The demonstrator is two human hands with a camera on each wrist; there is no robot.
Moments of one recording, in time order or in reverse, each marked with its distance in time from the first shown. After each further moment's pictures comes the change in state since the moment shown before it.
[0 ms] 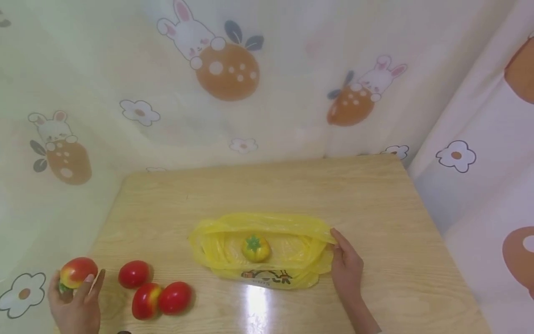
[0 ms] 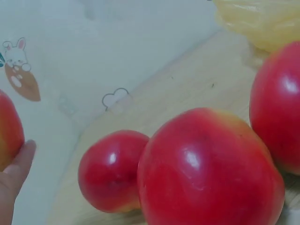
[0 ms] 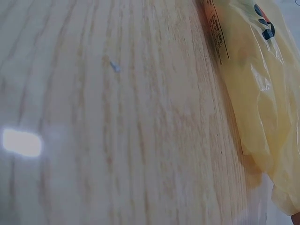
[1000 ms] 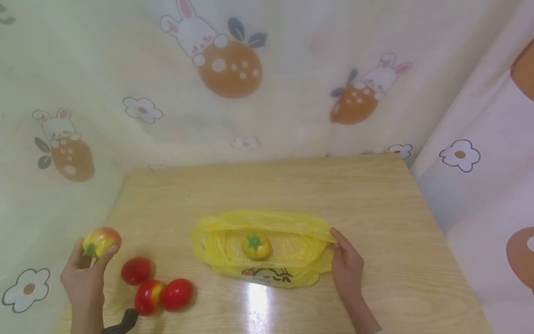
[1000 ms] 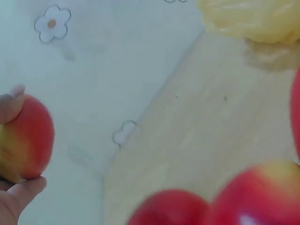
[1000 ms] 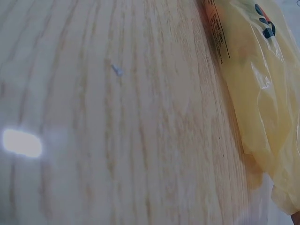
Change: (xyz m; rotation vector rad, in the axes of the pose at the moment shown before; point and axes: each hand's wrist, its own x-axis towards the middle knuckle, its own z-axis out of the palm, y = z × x) left_hand 0.002 0.010 0.055 0.709 -0.082 0.029; right_hand 0.002 0.000 -0.001 0.020 -0.028 0.011
